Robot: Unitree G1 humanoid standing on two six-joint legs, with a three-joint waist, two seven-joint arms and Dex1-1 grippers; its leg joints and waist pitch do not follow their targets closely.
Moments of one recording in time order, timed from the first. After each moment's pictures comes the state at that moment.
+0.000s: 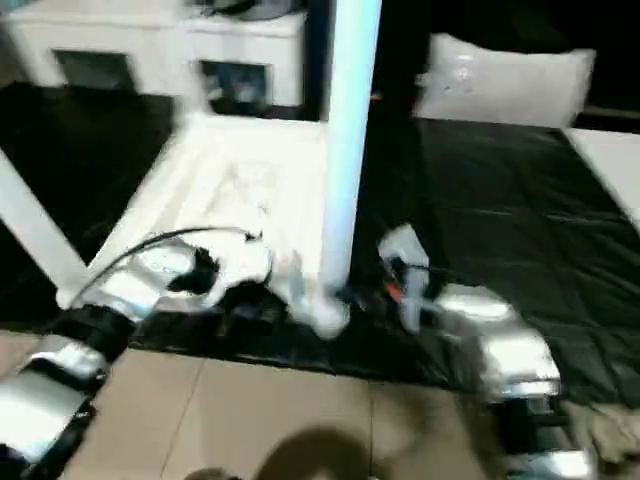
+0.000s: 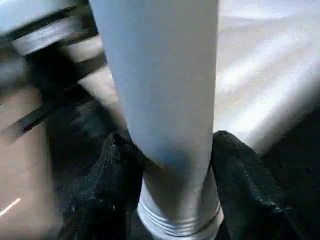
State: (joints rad) left arm -0.79 0.23 -0.33 0.85 0.15 0.01 -1.12; right arm -0.35 -0.29 0.04 0.17 0.23 0.45 0.78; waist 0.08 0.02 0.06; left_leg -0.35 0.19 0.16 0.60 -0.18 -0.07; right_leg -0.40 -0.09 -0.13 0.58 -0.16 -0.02
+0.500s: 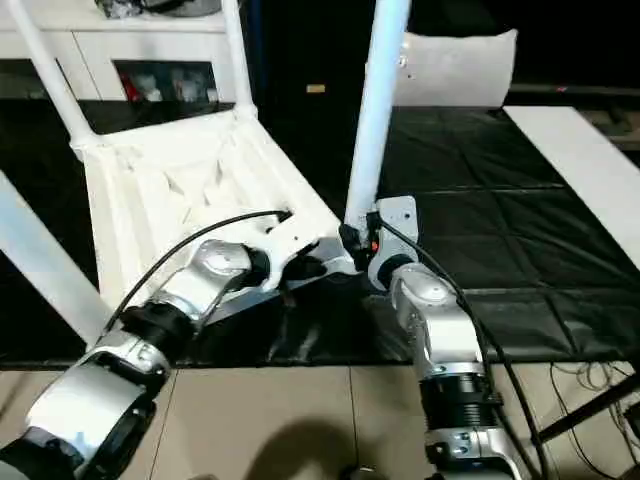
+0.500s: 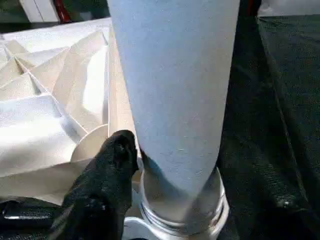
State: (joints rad) left arm -0.83 0.05 -0.27 0.91 0.16 0.13 -0.74; right arm -0.43 -0.08 -0.05 0.23 0.12 0.42 0.27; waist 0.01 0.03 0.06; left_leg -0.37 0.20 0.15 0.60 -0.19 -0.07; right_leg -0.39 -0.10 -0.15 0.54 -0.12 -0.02
